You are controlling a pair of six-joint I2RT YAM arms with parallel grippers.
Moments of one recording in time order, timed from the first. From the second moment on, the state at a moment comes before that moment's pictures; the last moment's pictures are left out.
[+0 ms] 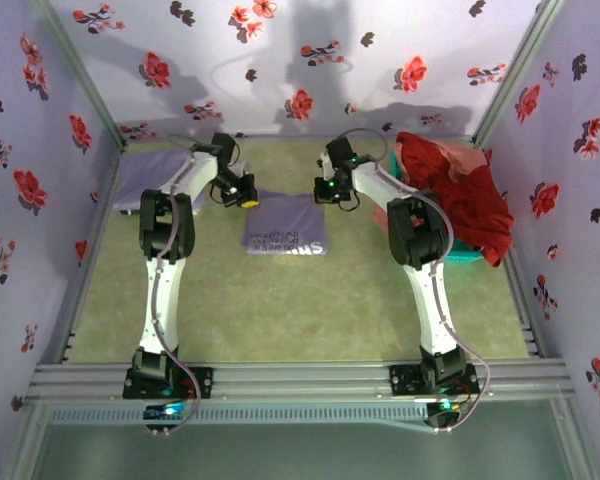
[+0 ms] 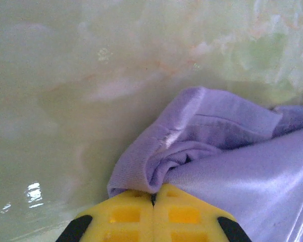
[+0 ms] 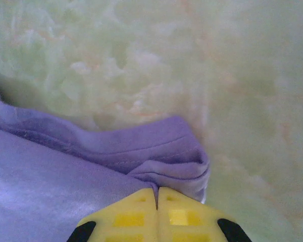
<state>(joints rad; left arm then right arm) -0.23 2.47 2.12 -1.02 0.47 -0.35 0.40 2.40 1.97 -0.69 -0.31 0.27</state>
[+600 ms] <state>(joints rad) -0.26 2.47 2.36 -0.99 0.47 -0.41 0.39 2.42 2.02 -0.78 -0.32 0.22</state>
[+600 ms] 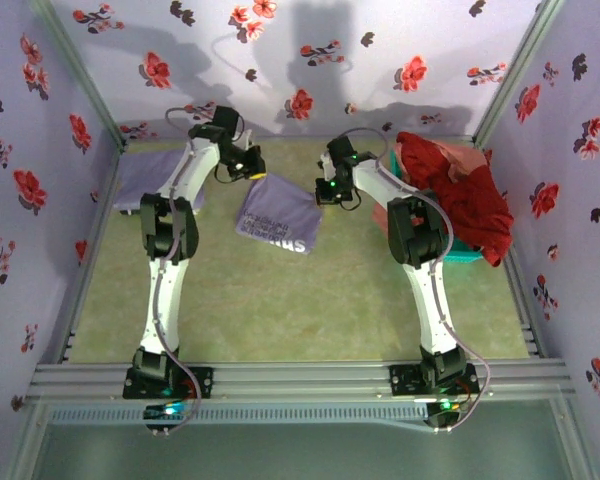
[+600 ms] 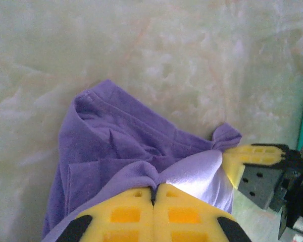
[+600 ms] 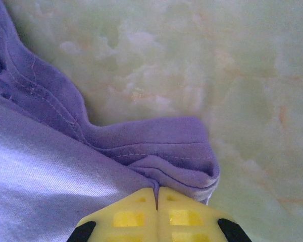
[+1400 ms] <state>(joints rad) -0.25 2.64 2.39 -0.86 0.43 -0.46 0.36 2.48 2.13 -0.84 -0.30 0.31</state>
